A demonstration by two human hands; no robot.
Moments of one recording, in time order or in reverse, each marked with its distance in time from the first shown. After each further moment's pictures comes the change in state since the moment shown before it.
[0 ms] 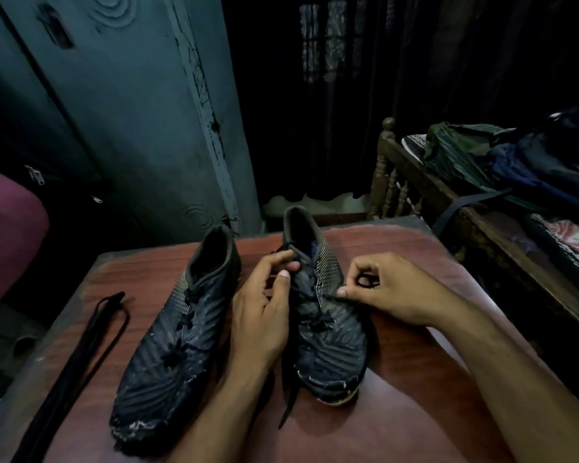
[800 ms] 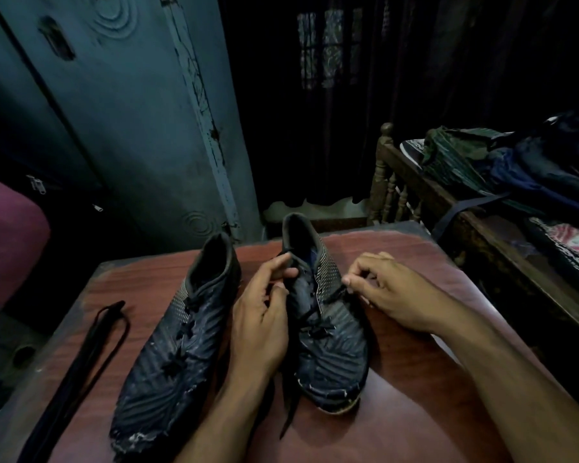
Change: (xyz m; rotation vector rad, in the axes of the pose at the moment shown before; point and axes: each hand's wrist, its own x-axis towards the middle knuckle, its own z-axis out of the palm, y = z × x) left_hand 0.002 -0.004 0.000 0.039 -0.009 0.024; right_hand 0.003 0.012 0.001 -0.103 0.038 -0.096
